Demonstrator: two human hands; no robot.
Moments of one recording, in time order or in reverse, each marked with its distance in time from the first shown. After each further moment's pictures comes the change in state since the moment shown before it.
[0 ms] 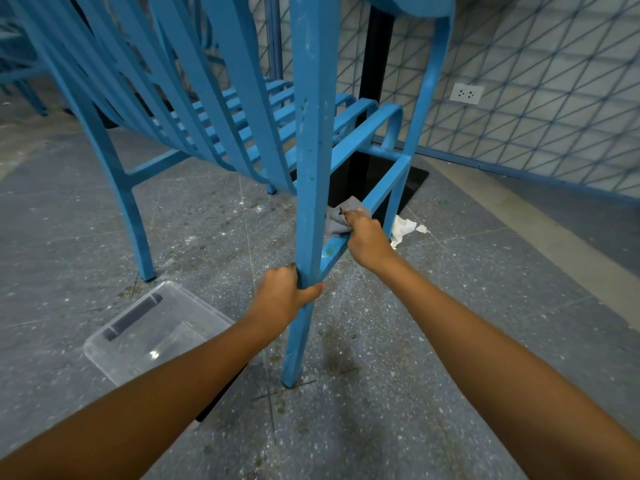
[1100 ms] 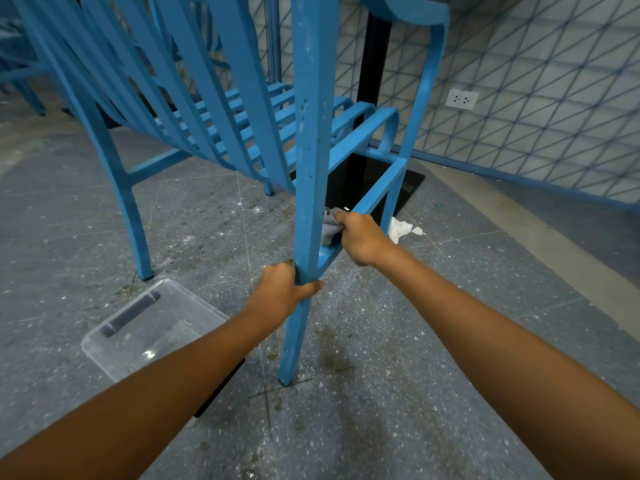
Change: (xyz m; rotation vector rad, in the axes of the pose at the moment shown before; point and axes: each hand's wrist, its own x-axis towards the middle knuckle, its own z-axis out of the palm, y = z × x) left_hand 0.002 0.001 0.000 -0.010 -0.023 -0.013; right_hand -0.016 -0.025 -0.023 -0.044 -0.151 -0.037
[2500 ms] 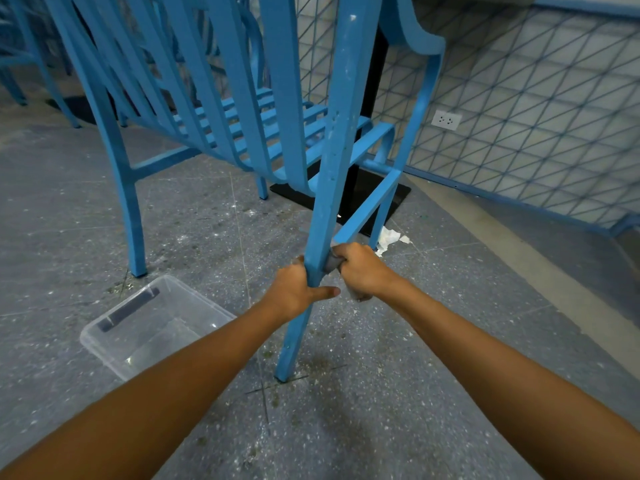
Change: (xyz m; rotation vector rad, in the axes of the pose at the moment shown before) left_hand -0.015 0.004 -0.007 -0.154 -0.142 0.054; right_hand -0.052 -0.023 0.016 0.034 -0.071 0.041
